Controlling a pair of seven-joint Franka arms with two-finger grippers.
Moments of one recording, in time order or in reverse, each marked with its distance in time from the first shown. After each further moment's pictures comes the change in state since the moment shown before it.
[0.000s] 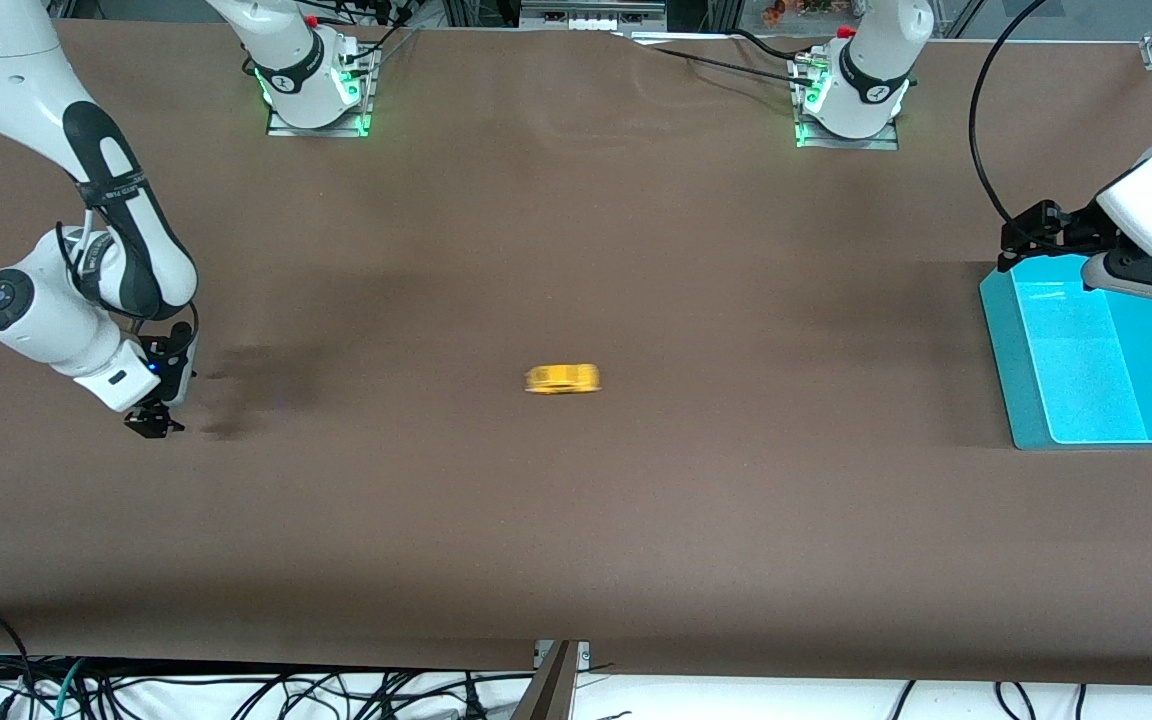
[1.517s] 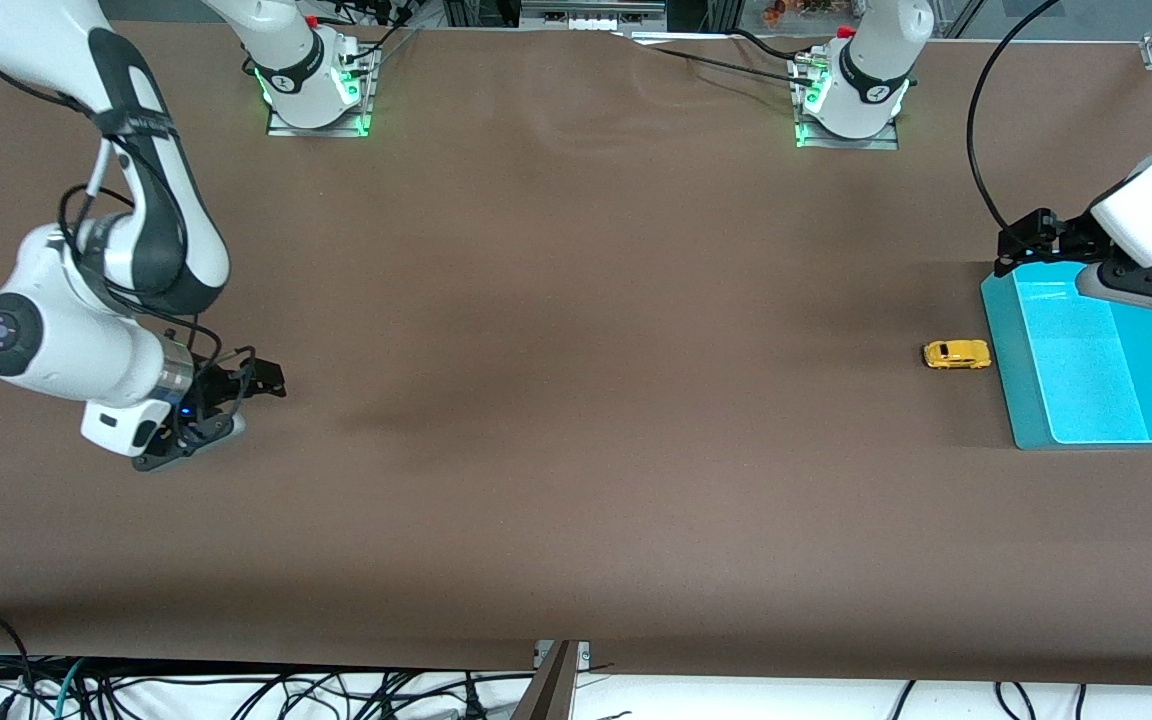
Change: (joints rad) left arm 0.002 0.034 0.002 0.000 0.000 -0.006 0.021; right arm 0.213 -0.084 0.059 0.404 0.026 -0.673 1.482
